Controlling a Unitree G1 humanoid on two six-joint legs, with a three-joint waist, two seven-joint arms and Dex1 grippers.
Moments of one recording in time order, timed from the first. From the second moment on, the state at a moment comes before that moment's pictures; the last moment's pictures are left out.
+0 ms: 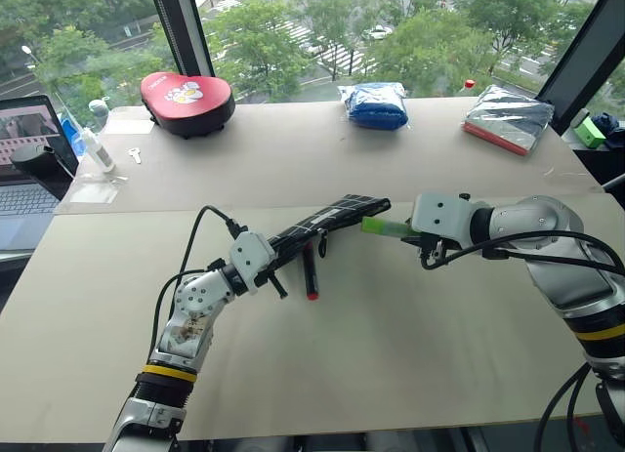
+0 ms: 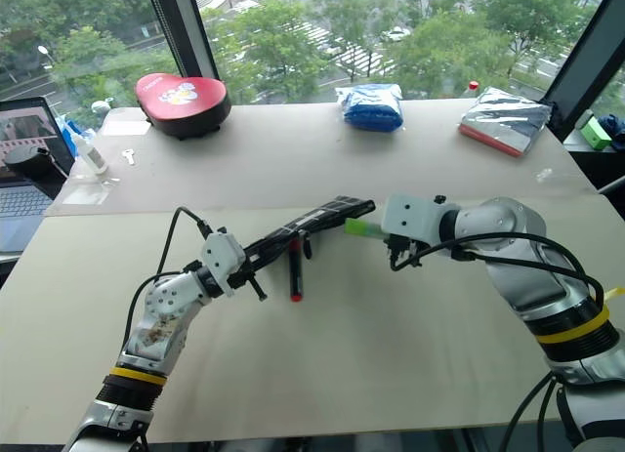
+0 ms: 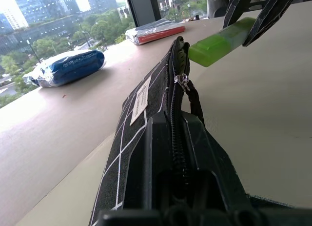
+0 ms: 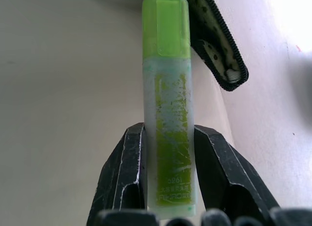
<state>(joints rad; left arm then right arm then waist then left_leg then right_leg) -0.29 0.35 -0.12 0.07 -0.16 -0.20 -0.73 -0.61 -0.92 0.30 -0.20 -0.06 0.45 0.98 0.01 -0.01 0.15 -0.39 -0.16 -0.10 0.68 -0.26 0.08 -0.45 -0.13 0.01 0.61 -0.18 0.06</state>
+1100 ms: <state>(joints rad) -0.29 0.36 -0.13 0.08 -0.14 -0.22 -0.74 -0.75 -0.89 0.28 -0.07 -0.06 0.49 1.11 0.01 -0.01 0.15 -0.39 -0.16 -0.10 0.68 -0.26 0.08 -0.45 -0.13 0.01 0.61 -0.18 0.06</state>
